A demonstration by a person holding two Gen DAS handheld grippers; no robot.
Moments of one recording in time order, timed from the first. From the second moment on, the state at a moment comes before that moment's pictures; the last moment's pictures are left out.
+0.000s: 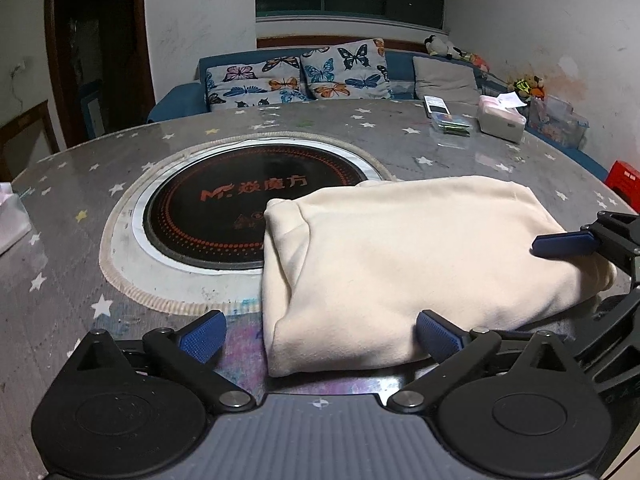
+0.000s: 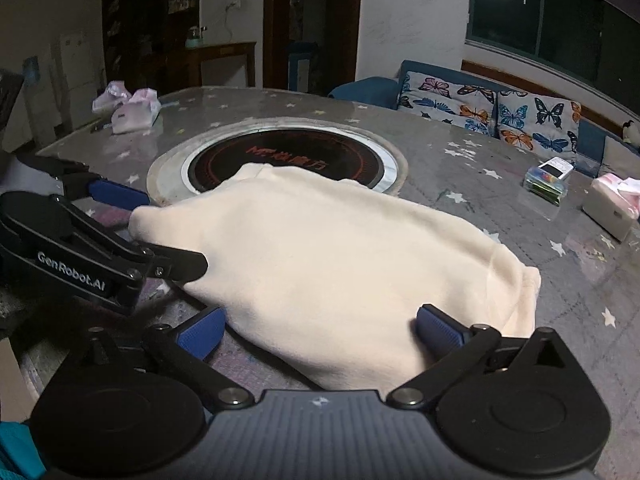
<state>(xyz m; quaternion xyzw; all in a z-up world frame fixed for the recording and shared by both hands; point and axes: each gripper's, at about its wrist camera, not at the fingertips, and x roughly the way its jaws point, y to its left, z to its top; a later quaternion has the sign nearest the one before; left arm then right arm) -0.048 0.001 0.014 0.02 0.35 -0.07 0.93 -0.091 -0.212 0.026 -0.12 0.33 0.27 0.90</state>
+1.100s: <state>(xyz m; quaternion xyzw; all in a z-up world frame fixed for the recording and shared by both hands) -0.031 0.038 0.025 -0.03 0.35 -0.01 0.94 -0.054 -0.239 0.052 -0.06 0.34 0.25 0.91</state>
